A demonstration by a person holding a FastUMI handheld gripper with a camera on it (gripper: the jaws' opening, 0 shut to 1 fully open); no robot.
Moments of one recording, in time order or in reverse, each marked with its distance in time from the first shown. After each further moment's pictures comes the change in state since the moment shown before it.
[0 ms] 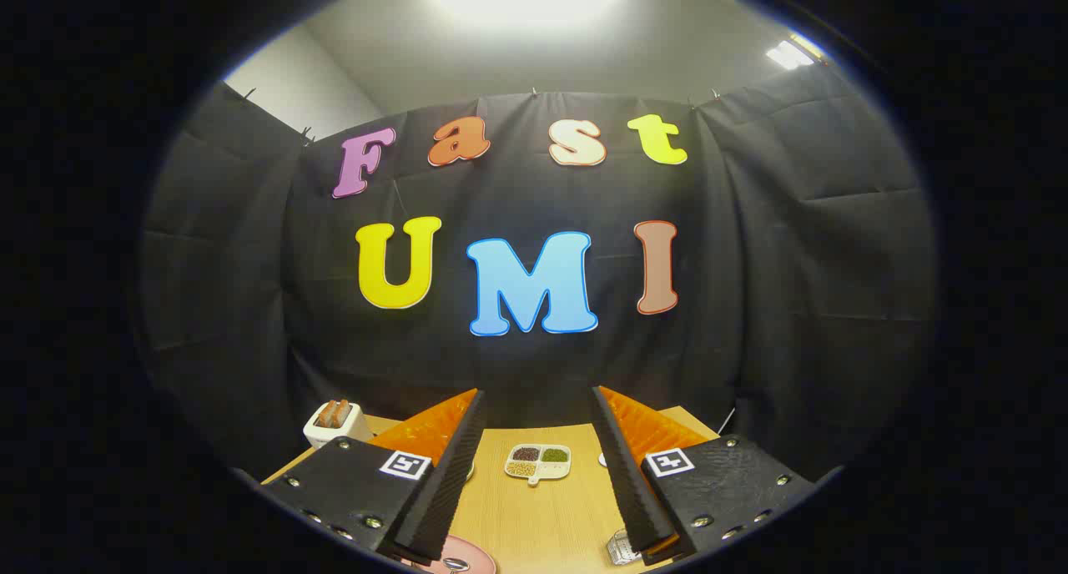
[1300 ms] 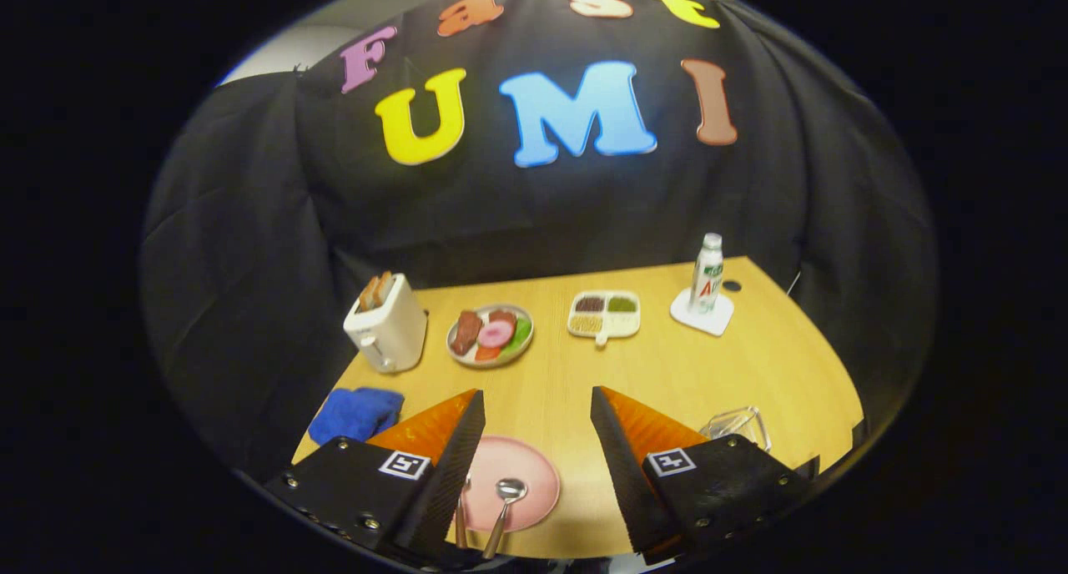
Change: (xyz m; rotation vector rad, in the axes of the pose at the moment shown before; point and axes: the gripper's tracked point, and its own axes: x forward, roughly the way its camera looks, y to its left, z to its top) arm -0.027 0.075 -0.223 0.110 0.680 0.203
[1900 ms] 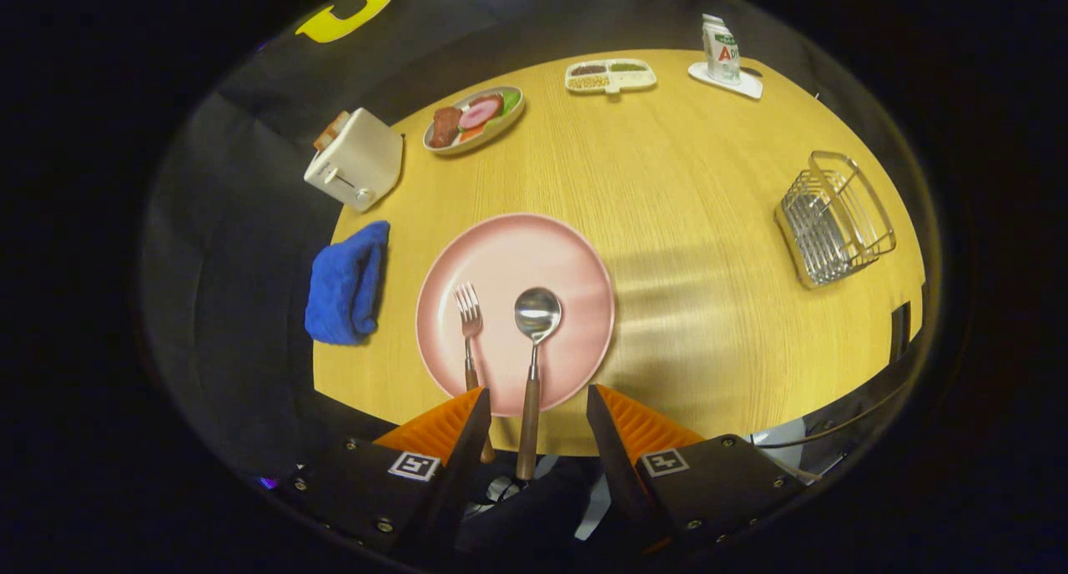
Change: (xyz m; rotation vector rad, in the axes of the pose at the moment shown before) arm 0.027 0.019 -0.184 0.190 0.584 0.051
